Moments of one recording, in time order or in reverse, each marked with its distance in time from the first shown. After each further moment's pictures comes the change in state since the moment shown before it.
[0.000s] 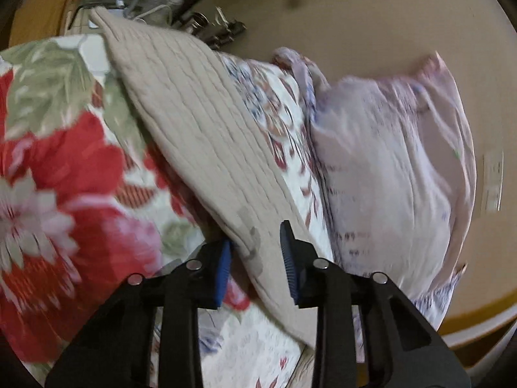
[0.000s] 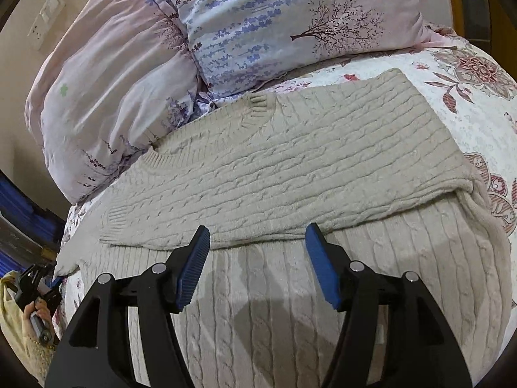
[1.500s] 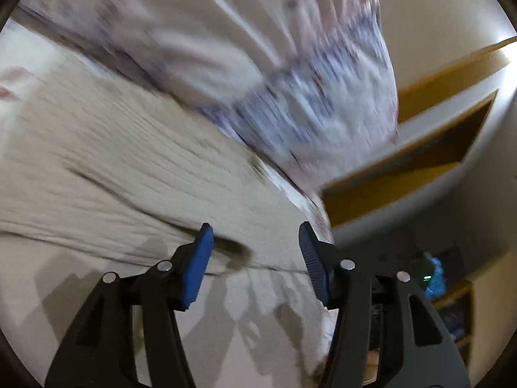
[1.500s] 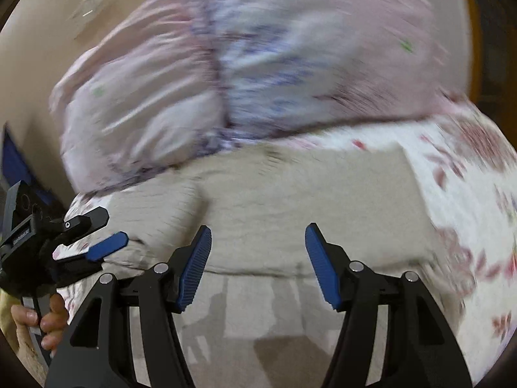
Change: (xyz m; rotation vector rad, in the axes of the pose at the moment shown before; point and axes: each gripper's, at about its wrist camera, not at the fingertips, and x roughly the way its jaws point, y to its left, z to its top) left arm 0.079 -0.182 -0.280 0.634 0.526 -0.347; right arm -0.039 0.035 0.024 -0.261 -0.125 0.049
